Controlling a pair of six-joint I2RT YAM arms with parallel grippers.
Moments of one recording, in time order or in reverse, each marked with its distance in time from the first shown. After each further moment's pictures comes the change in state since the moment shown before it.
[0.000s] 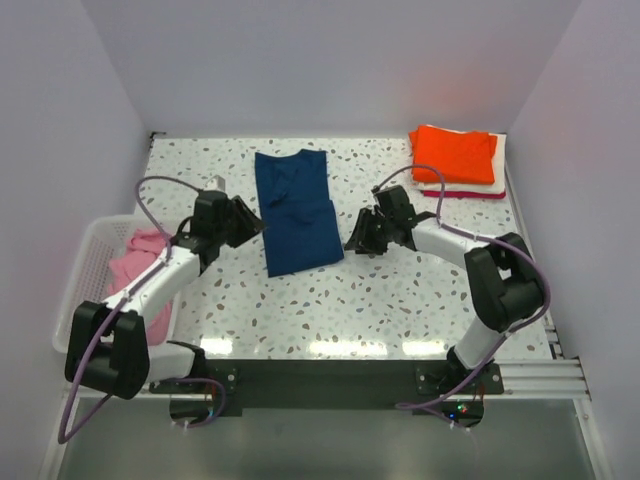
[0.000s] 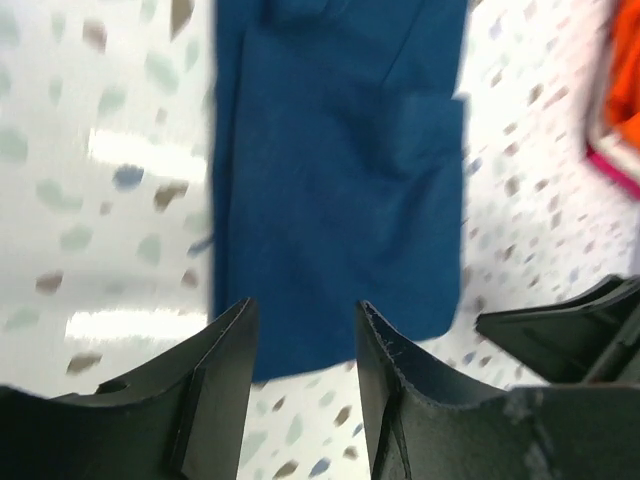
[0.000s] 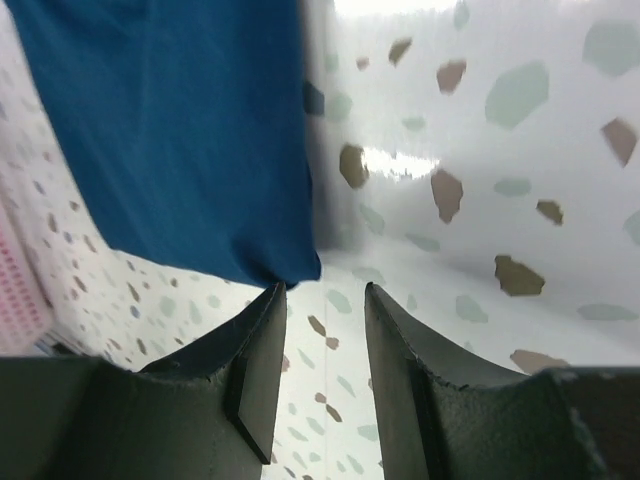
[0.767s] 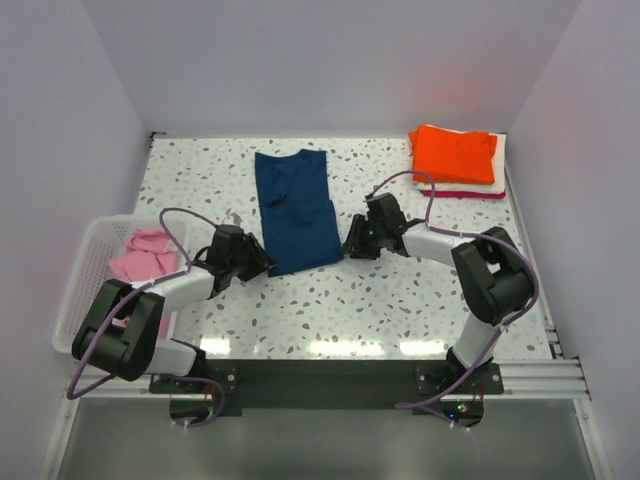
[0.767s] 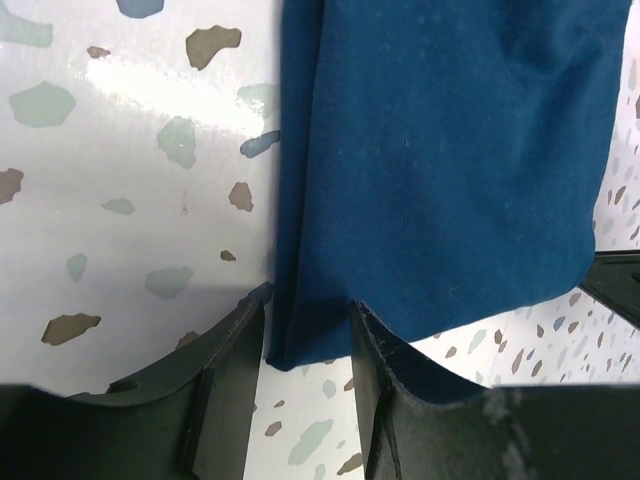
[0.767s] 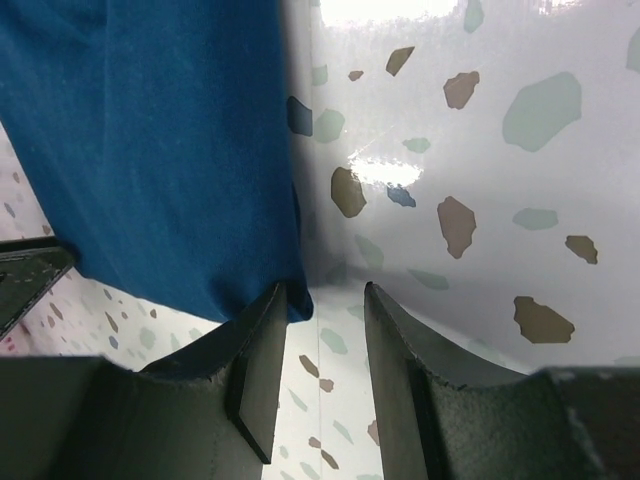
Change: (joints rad) left arm -0.100 0.087 -0.311 0.240 -0.005 -0.061; right arm 0.059 0.066 -0.048 0.106 0.073 0.035
